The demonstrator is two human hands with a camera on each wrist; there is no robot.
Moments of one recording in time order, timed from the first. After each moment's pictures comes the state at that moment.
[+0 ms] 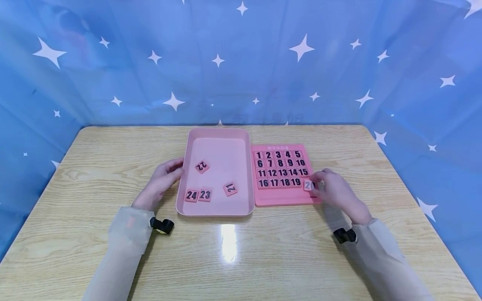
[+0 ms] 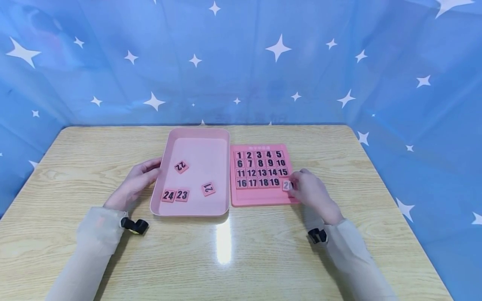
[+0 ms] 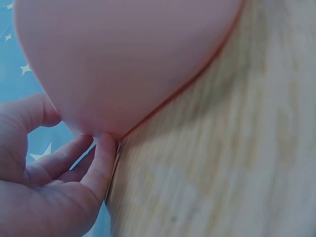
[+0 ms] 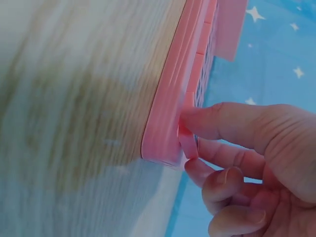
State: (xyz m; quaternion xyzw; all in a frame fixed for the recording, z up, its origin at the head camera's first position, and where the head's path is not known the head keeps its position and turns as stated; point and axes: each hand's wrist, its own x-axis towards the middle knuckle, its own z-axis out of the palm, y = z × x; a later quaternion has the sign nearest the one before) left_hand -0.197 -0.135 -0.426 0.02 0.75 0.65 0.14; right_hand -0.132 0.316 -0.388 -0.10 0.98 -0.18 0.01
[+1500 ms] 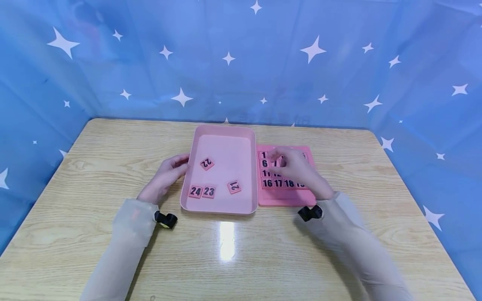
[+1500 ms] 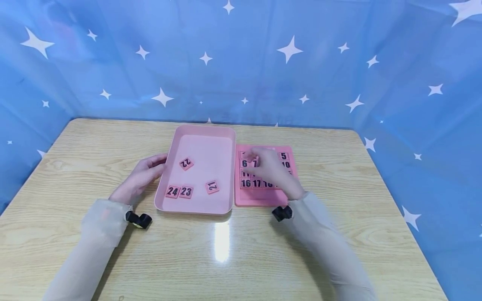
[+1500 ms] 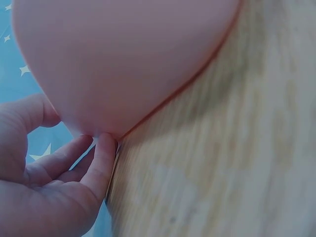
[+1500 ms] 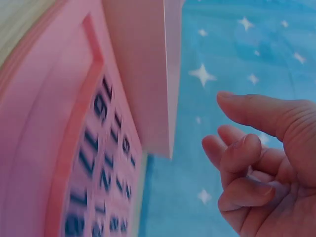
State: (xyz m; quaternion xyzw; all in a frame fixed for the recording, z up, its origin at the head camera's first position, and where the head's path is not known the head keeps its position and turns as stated) left_hand -0.197 -0.135 -0.425 0.03 0.74 0.66 0.13; right_hand -0.185 0.217 -0.356 -0.21 0.92 -0.34 0.01
